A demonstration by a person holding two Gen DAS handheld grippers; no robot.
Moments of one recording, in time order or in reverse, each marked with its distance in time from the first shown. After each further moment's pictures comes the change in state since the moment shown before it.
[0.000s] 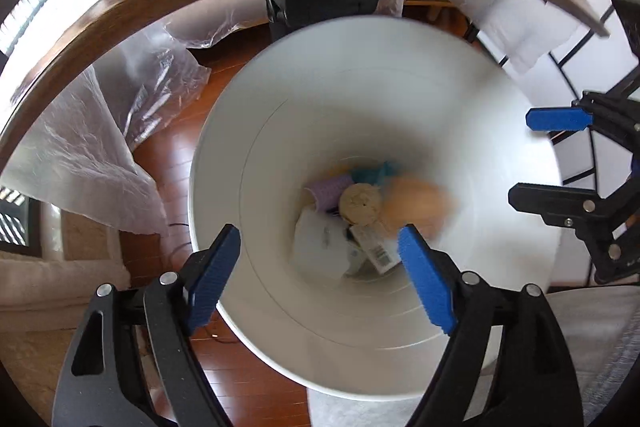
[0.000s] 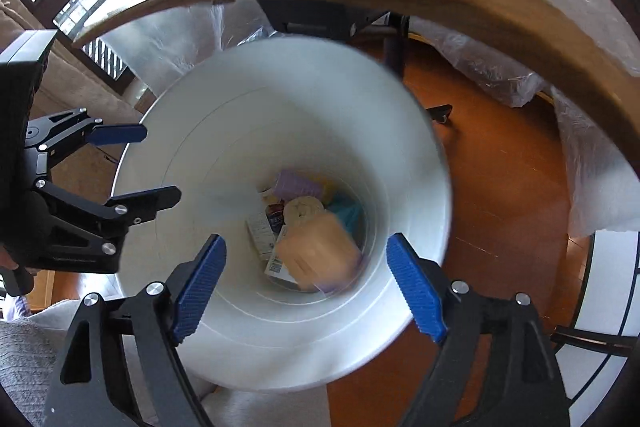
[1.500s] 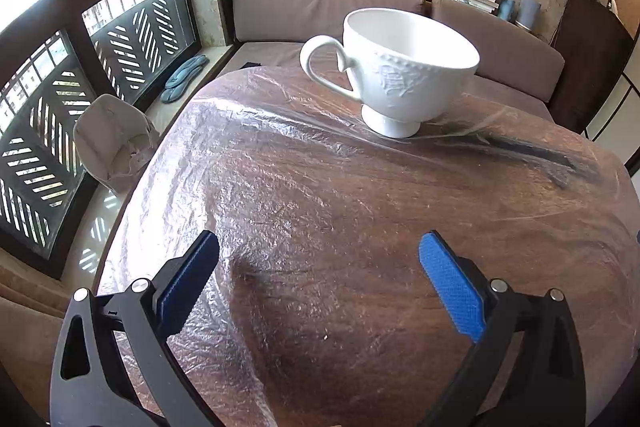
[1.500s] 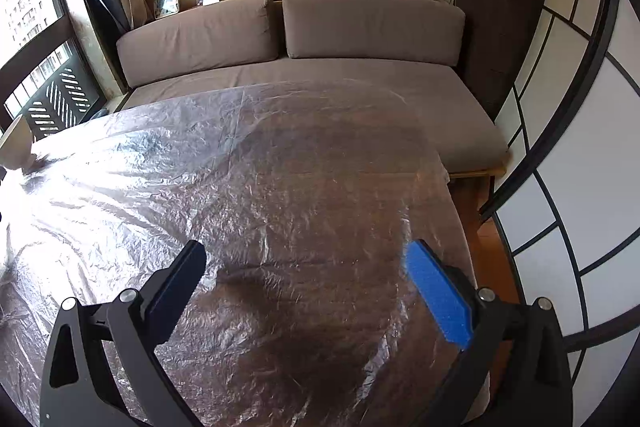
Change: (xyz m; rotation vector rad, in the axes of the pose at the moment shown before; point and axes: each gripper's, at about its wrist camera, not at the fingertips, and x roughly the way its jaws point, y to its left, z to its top) left arm -0.018 0.230 0.265 -0.395 -0.309 0.209; right arm -0.037 -0.276 0.250 0.387 -0.340 -0.363
